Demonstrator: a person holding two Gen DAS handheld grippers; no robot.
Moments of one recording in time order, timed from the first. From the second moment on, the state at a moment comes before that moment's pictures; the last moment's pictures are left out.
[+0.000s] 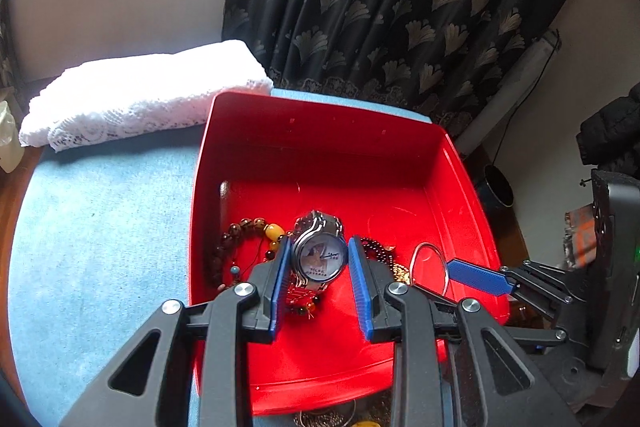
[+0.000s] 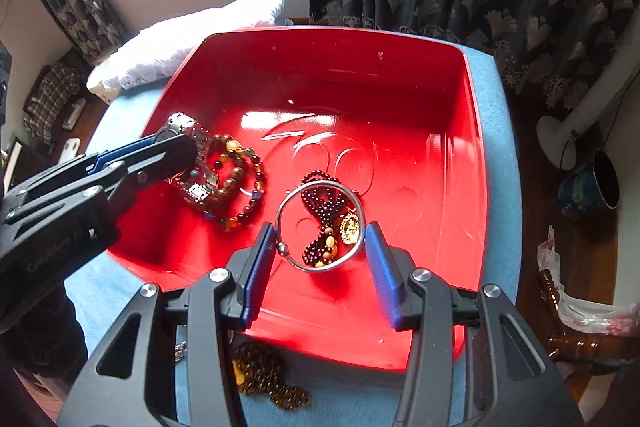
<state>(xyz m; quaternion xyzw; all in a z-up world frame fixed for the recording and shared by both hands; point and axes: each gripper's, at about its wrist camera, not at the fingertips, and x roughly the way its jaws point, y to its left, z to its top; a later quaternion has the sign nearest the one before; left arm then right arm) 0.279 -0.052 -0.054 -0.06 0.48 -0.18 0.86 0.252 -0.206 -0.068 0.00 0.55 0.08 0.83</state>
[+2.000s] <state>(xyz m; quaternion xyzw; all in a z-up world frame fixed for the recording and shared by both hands) 0.119 0.001 -0.082 0.01 0.50 -0.12 0.85 0.084 -0.226 -0.081 0.04 0.55 0.06 0.83</state>
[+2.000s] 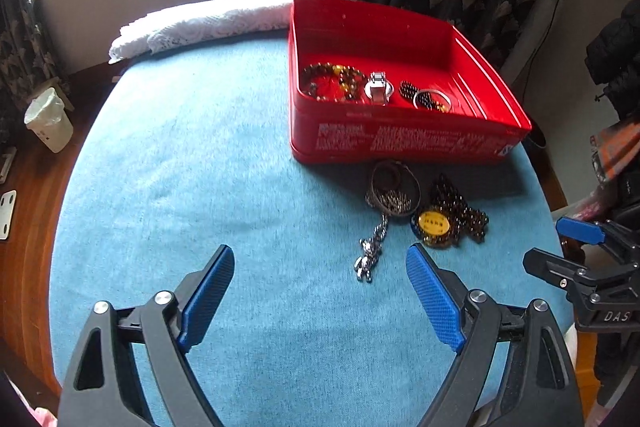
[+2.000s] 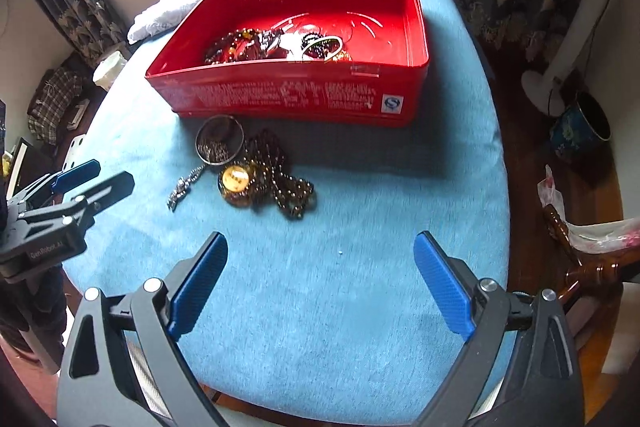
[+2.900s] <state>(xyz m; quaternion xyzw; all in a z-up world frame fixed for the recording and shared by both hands) 0.138 -0.032 -0.120 0.05 0.53 -0.14 0.84 0.102 -0.235 -0.094 0.06 0.56 0.07 0.82</state>
